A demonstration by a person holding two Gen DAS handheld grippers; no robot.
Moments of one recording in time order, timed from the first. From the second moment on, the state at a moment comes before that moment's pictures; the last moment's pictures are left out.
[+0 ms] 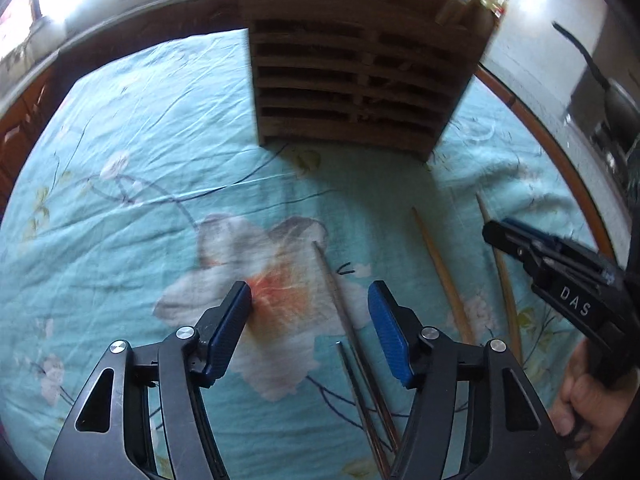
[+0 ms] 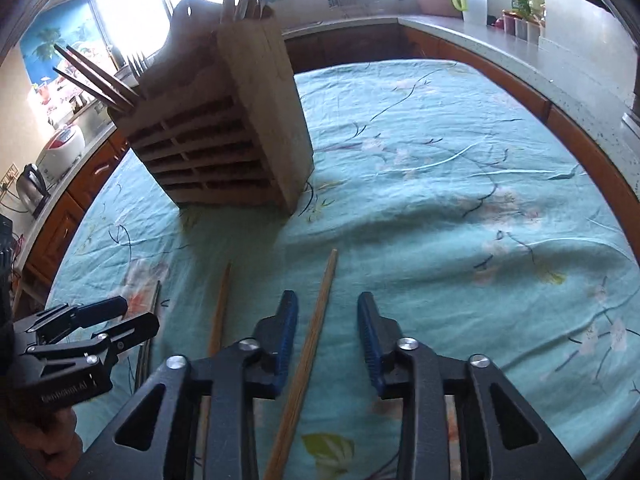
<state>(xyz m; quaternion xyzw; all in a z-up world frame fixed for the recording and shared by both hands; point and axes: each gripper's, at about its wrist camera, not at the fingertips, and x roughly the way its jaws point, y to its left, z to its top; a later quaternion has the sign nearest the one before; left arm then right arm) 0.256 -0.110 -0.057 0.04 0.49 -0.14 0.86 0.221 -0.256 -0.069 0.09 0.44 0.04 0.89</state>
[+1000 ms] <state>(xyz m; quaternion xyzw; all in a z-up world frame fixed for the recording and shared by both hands) 0.264 -0.121 -0.057 0.02 0.48 -0.19 0.86 0.229 -0.261 -0.070 0.12 0.44 0.06 0.89</state>
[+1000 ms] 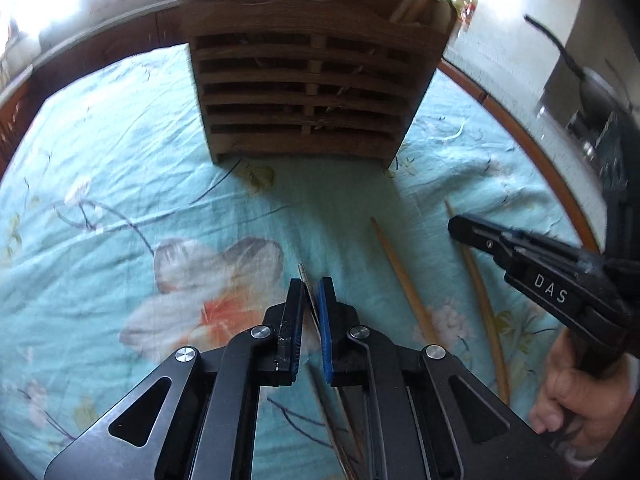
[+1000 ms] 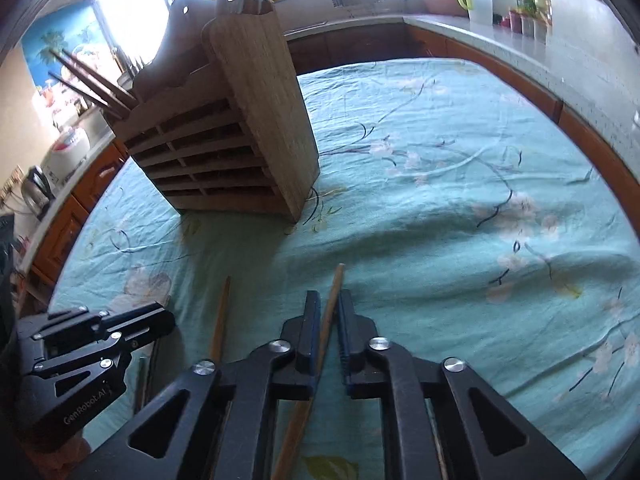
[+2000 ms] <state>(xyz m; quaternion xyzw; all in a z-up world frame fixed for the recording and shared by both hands) 0.184 -0.025 0.079 -0.09 0.35 -0.21 0.91 0.137 -0.265 0.064 0.15 0.28 0.11 0.94</state>
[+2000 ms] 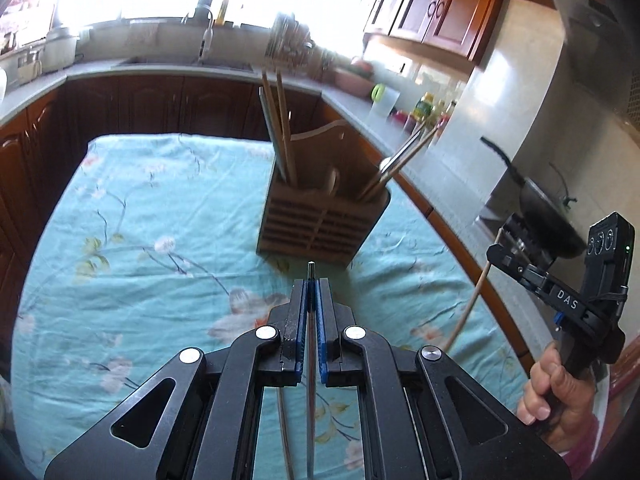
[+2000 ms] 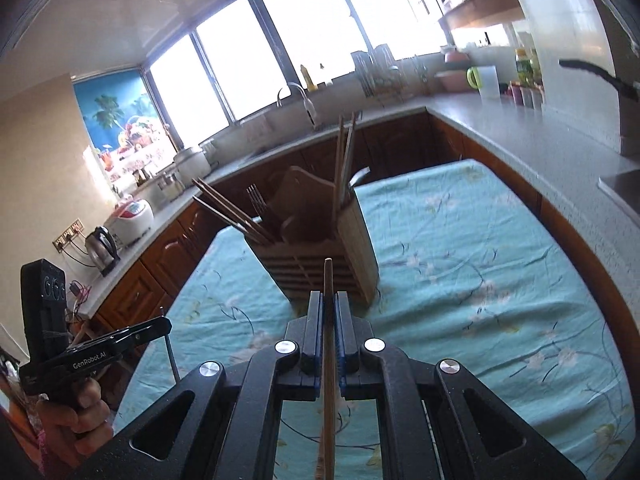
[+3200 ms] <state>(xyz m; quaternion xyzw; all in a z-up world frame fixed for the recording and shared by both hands) 0.198 -0.006 0.158 -0.10 0.24 -0.19 0.94 0.154 -0.266 0.128 0.14 0.19 0.11 0.97</state>
